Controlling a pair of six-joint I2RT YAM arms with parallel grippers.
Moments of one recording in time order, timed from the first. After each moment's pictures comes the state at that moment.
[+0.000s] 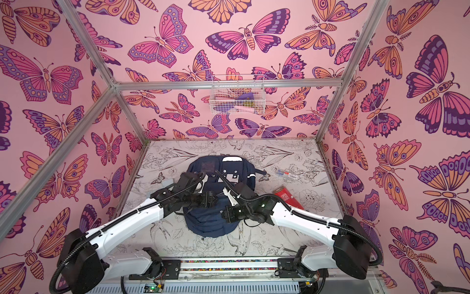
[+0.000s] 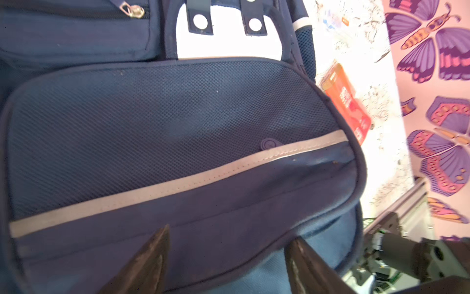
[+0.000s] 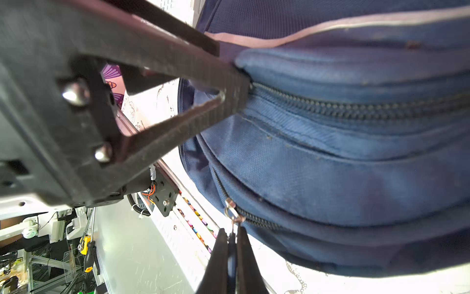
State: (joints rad) left arm -0.65 1.25 0.89 -0.53 0.13 -0.52; right arm 0.96 1.33 0.90 -0.39 -0.29 0.70
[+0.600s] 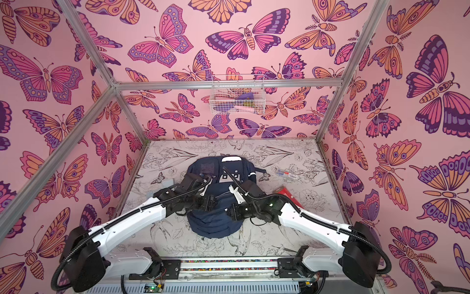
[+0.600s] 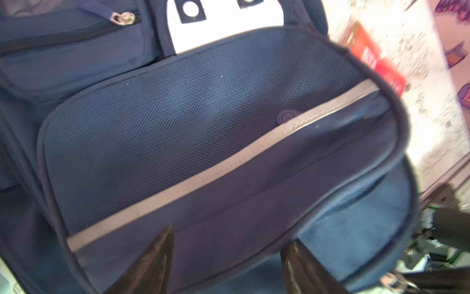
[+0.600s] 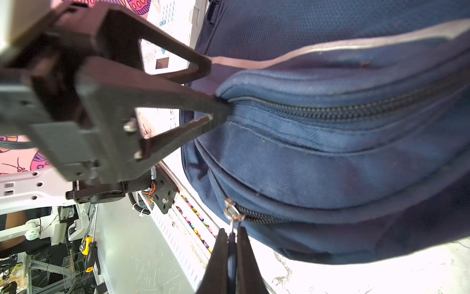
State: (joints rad) left arm -0.68 1.30 0.92 -0.59 0.10 -0.38; right arm 0.89 1.24 0.87 -0.43 -0.32 0.66
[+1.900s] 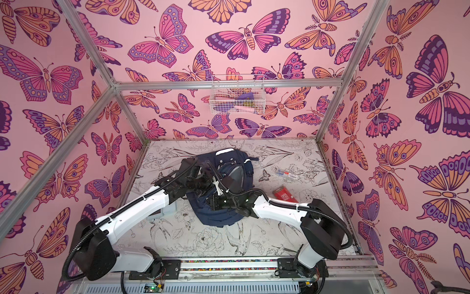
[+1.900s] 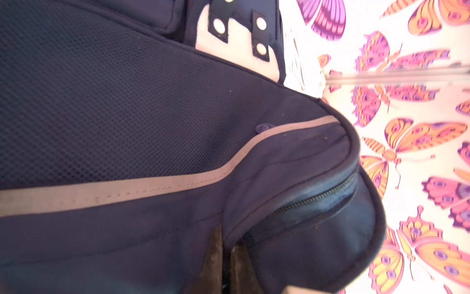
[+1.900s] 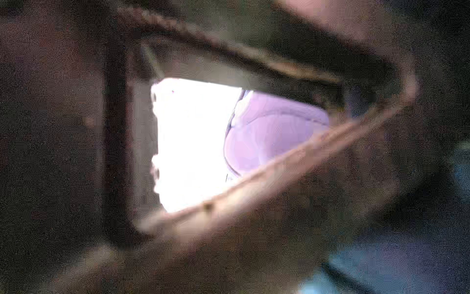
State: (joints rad) left arm -0.60 1.38 1.07 -0.43 0.19 -1.22; right arm 0.97 1.59 0.99 0.00 -0.24 0.77
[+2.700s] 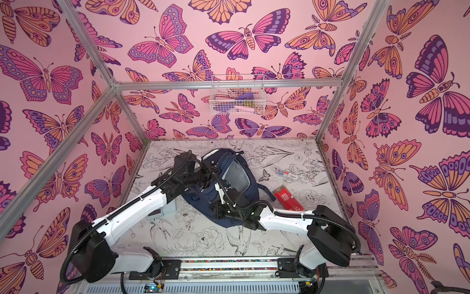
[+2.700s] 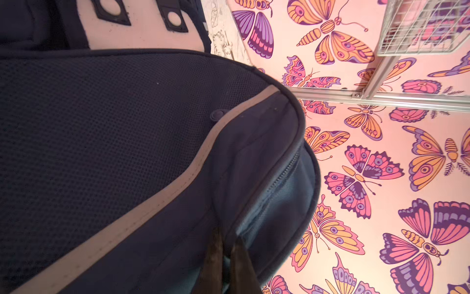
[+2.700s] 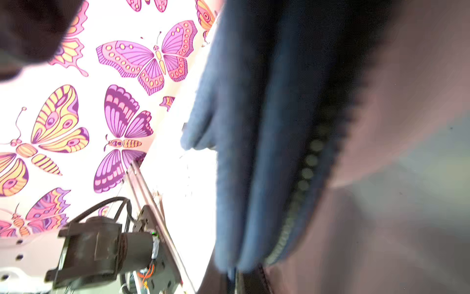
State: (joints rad) left arm -0.57 1.36 1.07 -0.20 0.29 -1.37; right arm 1.04 1.50 0.79 0.21 -0.09 0.74
